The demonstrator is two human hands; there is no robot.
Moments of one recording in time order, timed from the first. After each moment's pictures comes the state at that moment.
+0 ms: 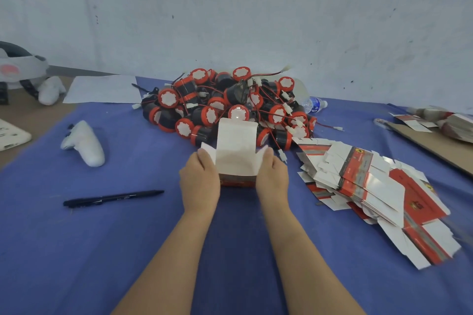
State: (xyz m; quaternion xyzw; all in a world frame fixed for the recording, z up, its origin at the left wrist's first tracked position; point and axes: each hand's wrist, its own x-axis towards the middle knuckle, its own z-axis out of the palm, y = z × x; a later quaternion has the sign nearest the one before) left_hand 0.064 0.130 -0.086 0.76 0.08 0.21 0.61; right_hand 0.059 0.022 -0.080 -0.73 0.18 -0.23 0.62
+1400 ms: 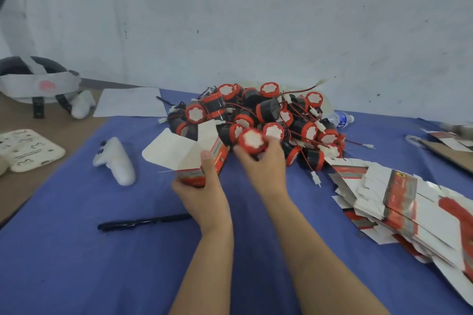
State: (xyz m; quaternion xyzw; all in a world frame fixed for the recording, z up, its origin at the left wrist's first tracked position) left_hand 0.081 0.153 -0.075 0.45 0.22 0.29 0.81; right_hand 0.111 0.071 -0.049 -0.82 0.02 -0.26 0.51
